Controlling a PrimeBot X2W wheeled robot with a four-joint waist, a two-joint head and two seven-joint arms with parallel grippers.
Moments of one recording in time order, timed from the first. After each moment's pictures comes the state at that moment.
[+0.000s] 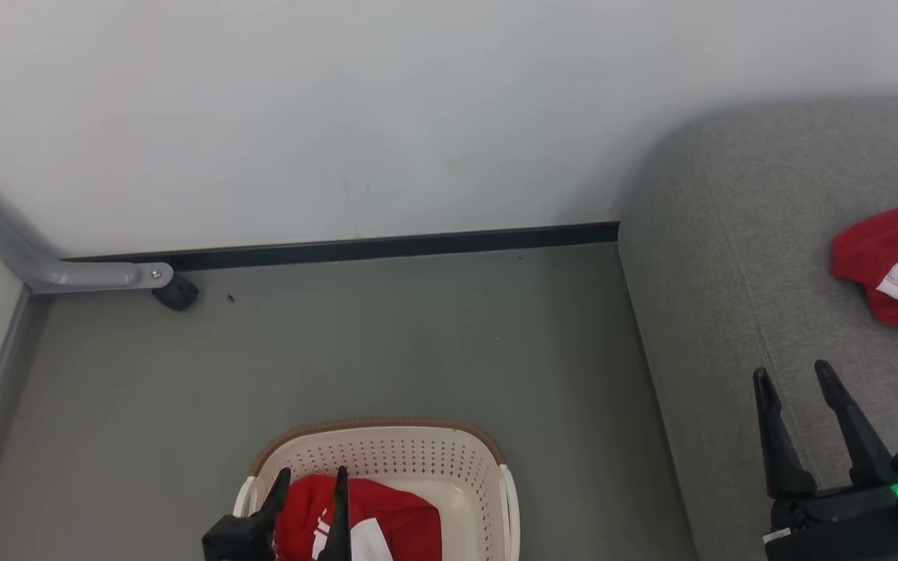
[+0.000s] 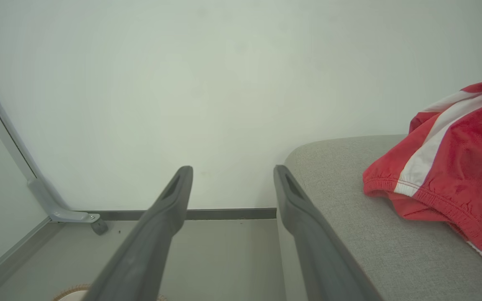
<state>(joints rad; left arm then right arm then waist) -0.11 0.07 -0.34 0.34 -0.44 0.12 -0.20 -0.07 -0.21 0.10 0.05 0.30 0.06 -0.20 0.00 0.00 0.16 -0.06</state>
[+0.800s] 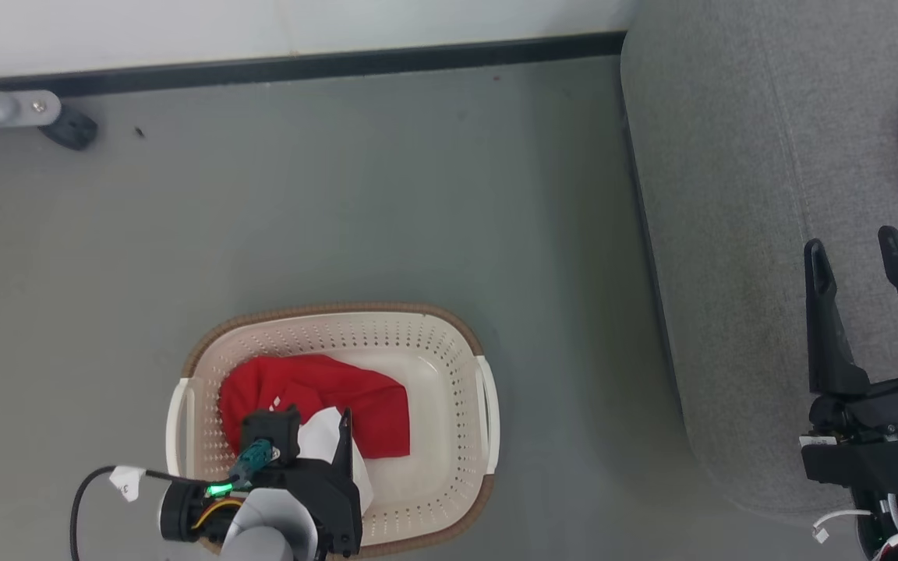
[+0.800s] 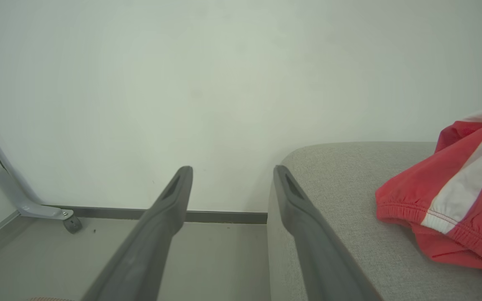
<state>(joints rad) -0.43 0.05 -0.43 0.72 -0.44 0.12 -0.11 -0.21 -0.25 0.06 -0.15 0.30 0.05 -0.16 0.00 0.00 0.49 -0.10</state>
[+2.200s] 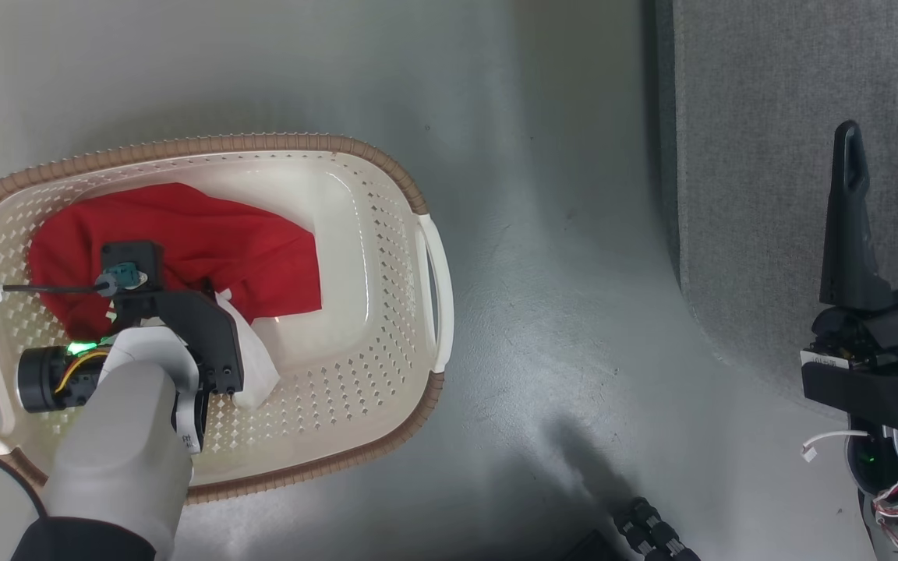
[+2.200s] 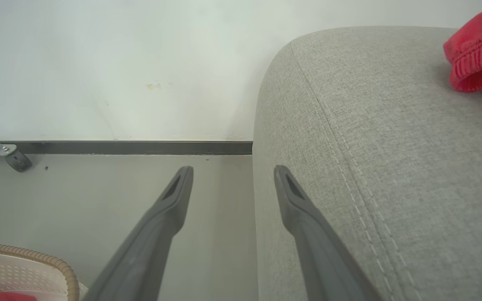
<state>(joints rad) -0.89 0.12 -0.30 1.13 -0.41 0.12 0.04 -0.40 -0.21 0.08 -0.22 0.31 0.04 -0.20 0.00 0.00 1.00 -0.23</state>
